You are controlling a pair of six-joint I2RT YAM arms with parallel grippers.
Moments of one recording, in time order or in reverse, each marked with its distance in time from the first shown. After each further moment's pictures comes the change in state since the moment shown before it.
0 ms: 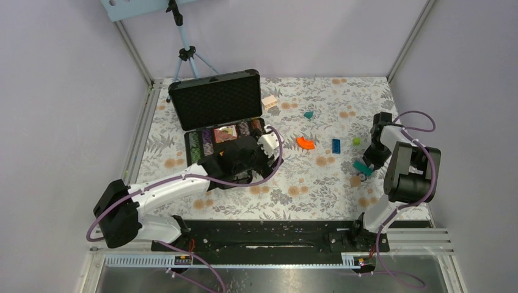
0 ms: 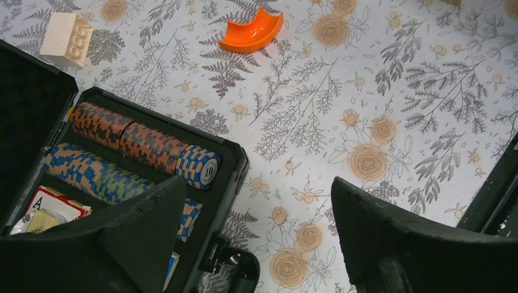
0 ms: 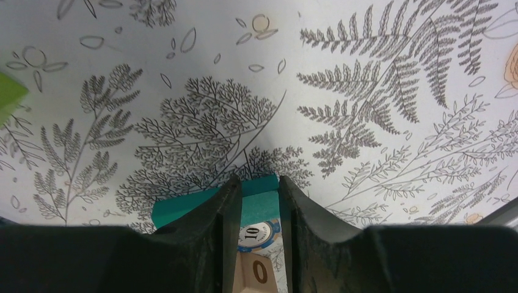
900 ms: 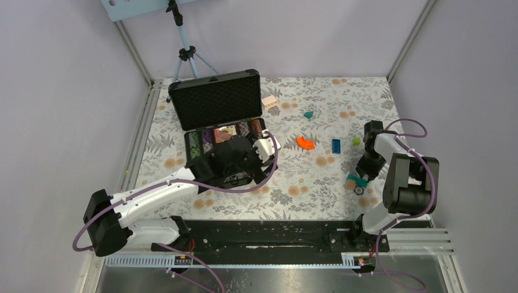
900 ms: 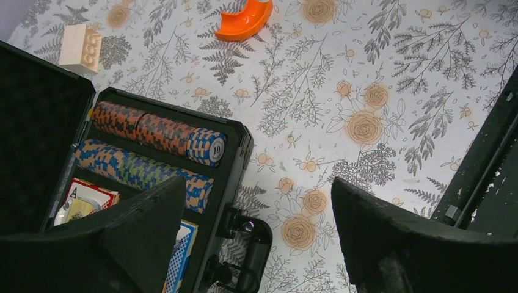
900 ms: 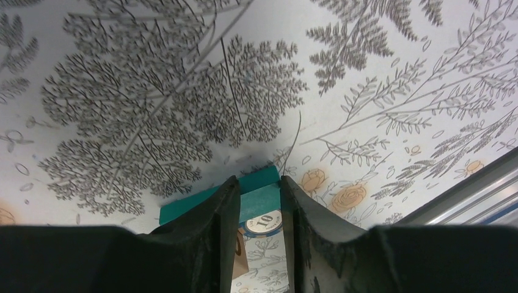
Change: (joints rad) left arm -0.018 -0.109 0.037 -0.198 0.019 0.111; right arm 0.082 -0.107 -0.111 -0.102 -0.004 0.022
